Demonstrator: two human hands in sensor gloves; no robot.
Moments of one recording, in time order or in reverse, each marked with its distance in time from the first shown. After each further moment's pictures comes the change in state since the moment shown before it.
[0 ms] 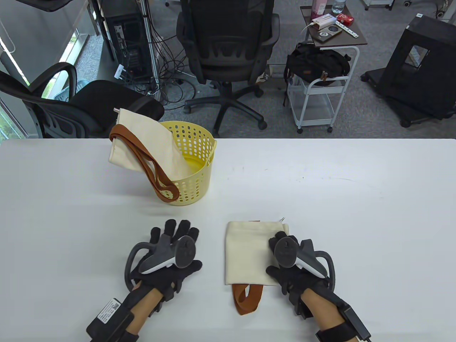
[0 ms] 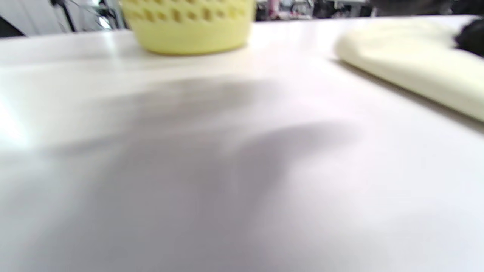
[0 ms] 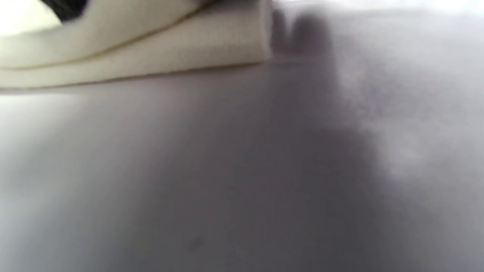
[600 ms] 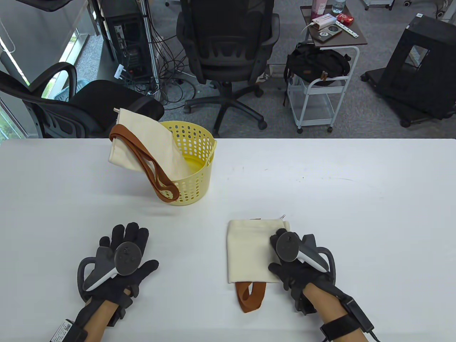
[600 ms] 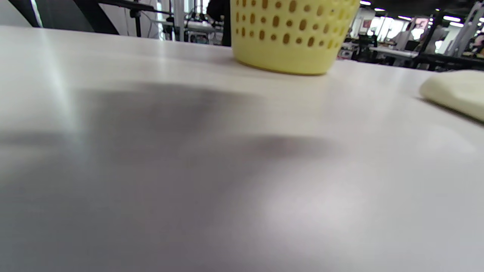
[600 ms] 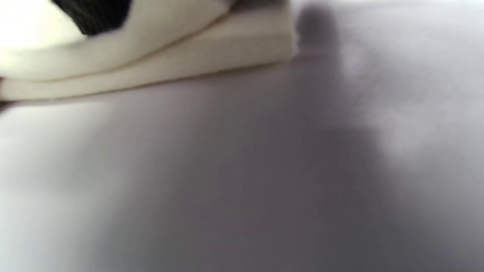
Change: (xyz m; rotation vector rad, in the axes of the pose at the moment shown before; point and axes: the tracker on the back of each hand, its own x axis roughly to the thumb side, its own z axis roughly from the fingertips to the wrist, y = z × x) left_hand -0.080 -0.027 0.029 0.087 0.108 0.167; right_hand -0.009 -0.009 -0.013 0.052 0.024 -0.043
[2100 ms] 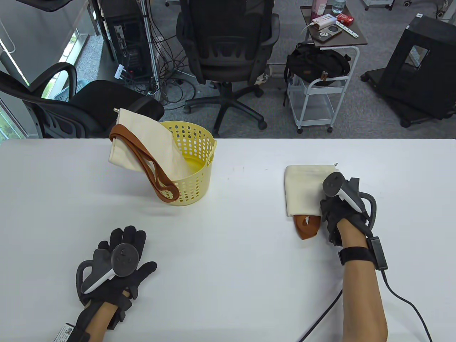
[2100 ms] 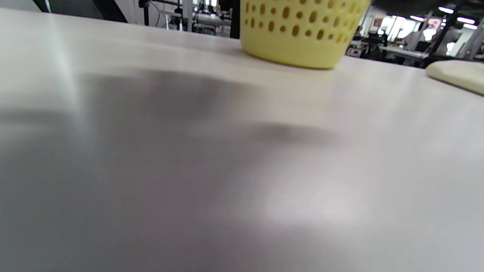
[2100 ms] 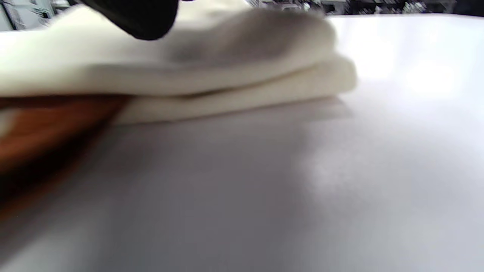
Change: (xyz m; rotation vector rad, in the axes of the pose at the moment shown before) left_hand -0.010 -0.012 -0.002 -0.032 0.036 0.026; right_hand -0.119 -0.104 -0.094 -0.254 0.278 0.045
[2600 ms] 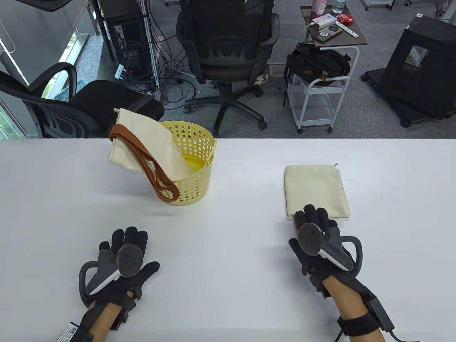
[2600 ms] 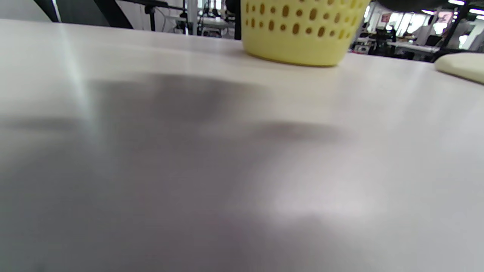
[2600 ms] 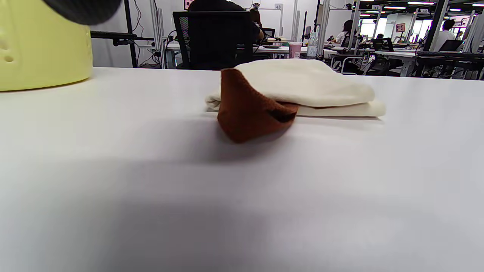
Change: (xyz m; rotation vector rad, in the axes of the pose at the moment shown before) left_hand 0.011 0.000 0.003 0.024 0.030 -0.041; right_hand 0.059 0.001 0.176 -0.132 -0.253 0.055
